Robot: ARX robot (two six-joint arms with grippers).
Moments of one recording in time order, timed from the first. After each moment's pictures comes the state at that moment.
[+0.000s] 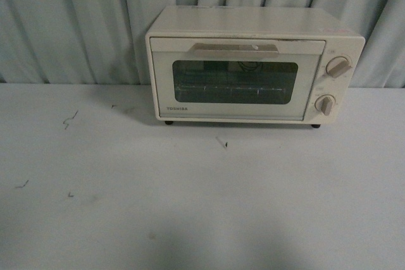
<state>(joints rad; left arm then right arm) 0.00 0.01 0.01 0.00 0.00 -0.01 0.00 0.00 0.01 0.00 0.00 0.00</state>
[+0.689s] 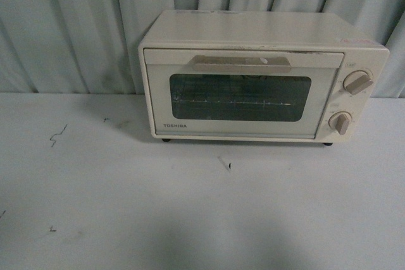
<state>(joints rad) 0.00 0.01 0.01 0.00 0.00 -0.01 0.00 0.00 0.01 0.00 0.00 0.00</state>
